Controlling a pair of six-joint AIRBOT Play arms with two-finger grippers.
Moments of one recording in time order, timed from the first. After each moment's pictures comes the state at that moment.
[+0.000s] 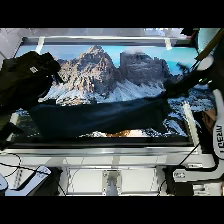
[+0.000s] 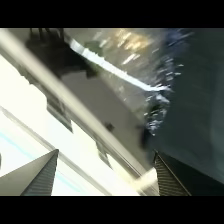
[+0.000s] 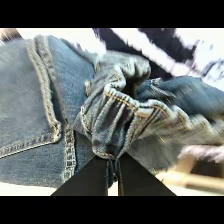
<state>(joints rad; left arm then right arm) 0.94 -1.04 0.78 1.34 -1.26 -1.47 -0.15 -1.48 1.57 -1.22 1.60 1.60</state>
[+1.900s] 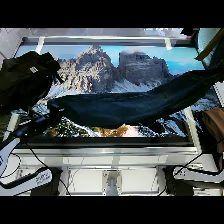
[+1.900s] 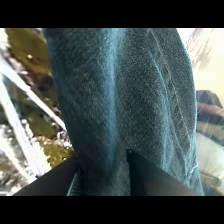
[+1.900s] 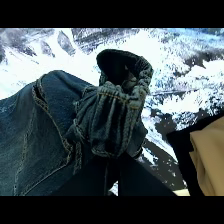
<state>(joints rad) 0.28 -1.26 0.43 -0.01 -0.51 -0.95 -0.44 -1.39 2.00 -1.43 1.64 1.43</state>
